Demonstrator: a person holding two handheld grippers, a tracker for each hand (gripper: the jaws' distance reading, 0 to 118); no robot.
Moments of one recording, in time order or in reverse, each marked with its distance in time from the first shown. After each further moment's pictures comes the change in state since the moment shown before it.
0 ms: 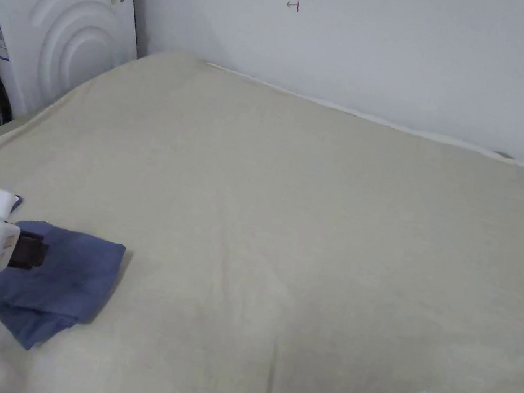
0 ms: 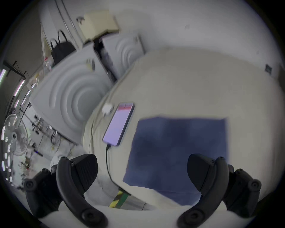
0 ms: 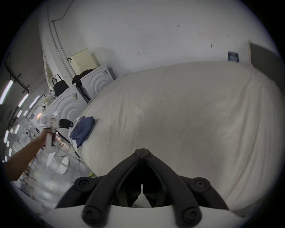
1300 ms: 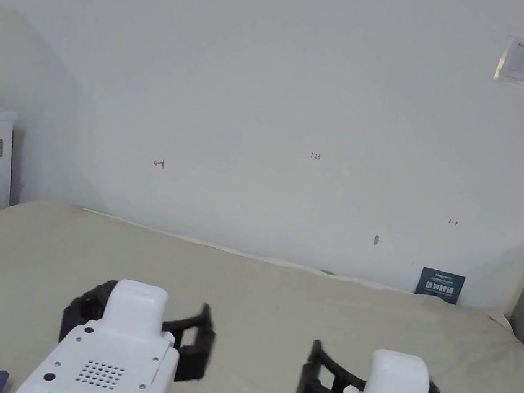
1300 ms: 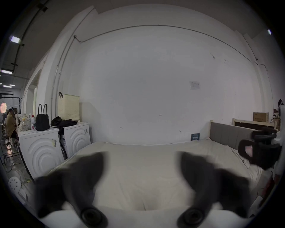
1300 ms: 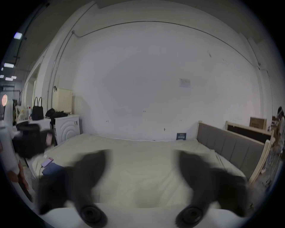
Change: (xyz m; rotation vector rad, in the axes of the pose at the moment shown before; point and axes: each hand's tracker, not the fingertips) left arm 0.177 -0.032 0.354 0.780 -0.499 0.087; right arm -0.078 0.060 0.243 0.622 -0.464 0.163
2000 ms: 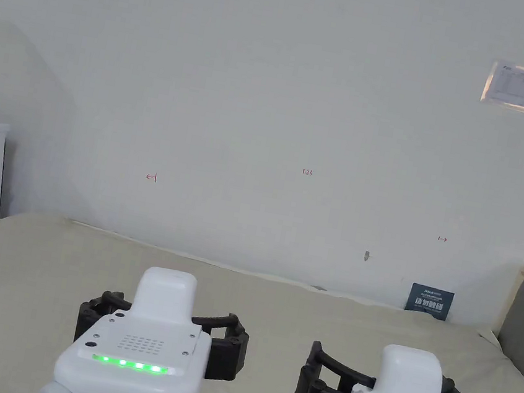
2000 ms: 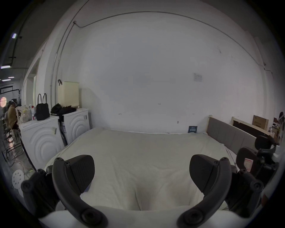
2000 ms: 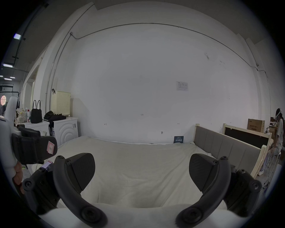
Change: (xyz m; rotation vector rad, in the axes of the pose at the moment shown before) left arm 0.028 0.062 0.020 -0.196 0.072 0.072; right arm 0.002 0.031 0.014 0.031 -0.020 0.040
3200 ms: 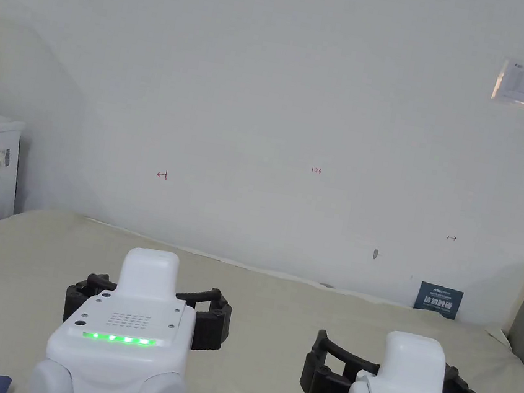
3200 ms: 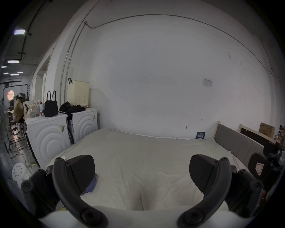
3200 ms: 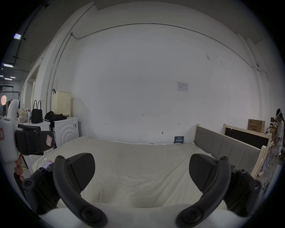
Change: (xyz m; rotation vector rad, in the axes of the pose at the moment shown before) left arm -0.016 0.003 0.002 0.077 0.072 0.047; right arm 0.000 0.003 0.004 0.001 0.006 0.002
